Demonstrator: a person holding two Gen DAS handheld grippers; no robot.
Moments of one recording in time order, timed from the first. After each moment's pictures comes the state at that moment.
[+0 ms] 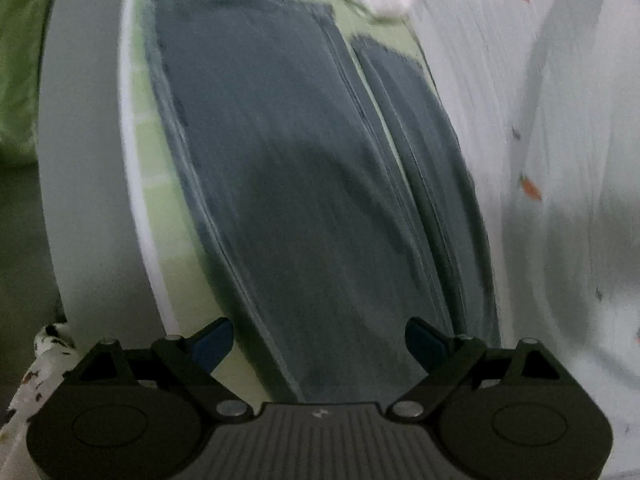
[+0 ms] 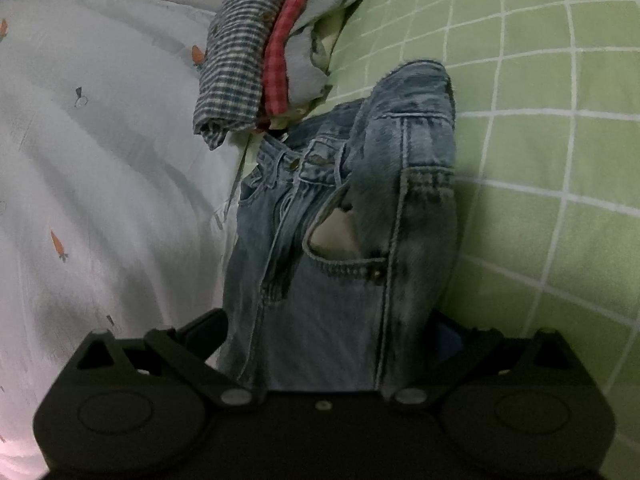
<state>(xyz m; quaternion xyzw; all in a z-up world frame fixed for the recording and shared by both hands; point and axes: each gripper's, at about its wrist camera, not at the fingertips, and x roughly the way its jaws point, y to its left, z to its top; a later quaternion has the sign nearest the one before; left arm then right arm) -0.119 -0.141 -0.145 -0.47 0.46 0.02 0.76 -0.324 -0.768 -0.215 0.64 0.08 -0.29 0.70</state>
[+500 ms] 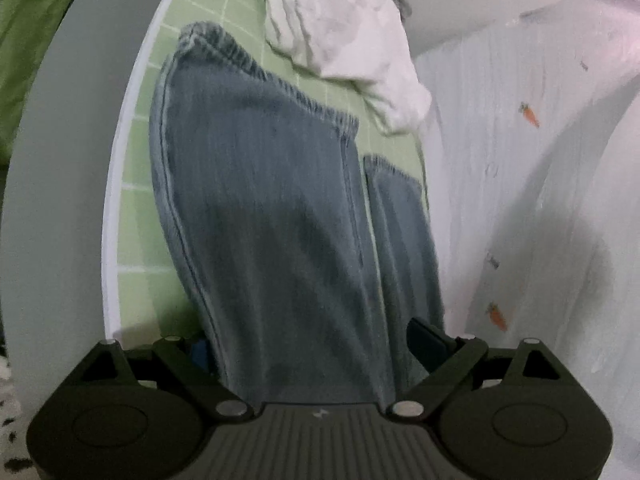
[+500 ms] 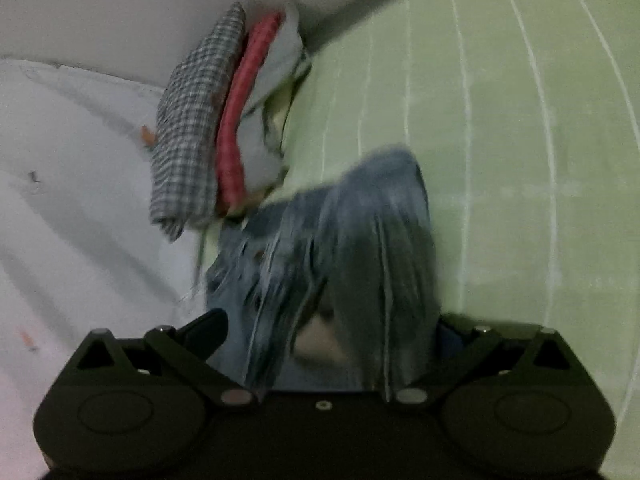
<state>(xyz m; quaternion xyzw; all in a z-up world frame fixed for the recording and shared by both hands) -0.090 -0.088 -0.159 -0.56 0.33 0.06 0.76 -0.315 -0.803 -0.202 0.63 0.04 -0.43 0.65</state>
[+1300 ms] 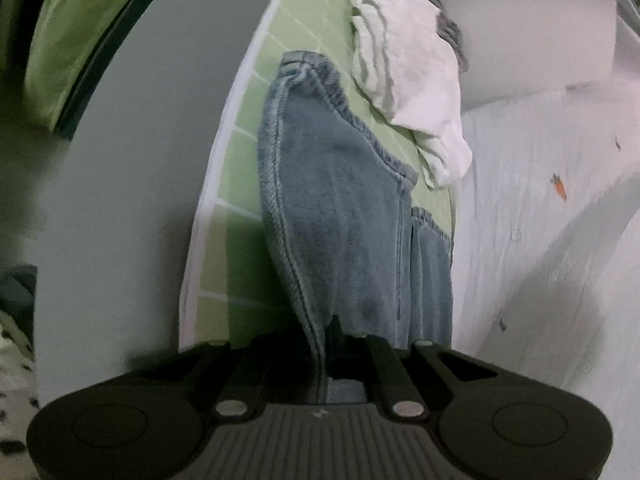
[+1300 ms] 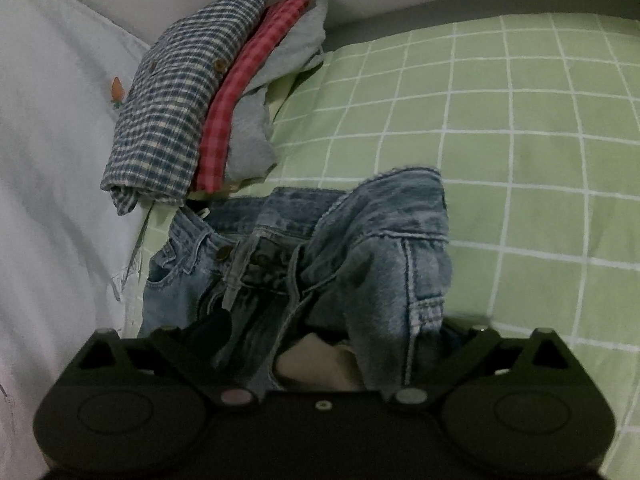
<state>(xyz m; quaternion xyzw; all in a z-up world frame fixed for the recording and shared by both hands) -0.106 -0.066 -0.189 -0.60 0.30 0.12 0.73 -0.279 -0.815 -0.190 0.57 0.14 -0.49 0.65</state>
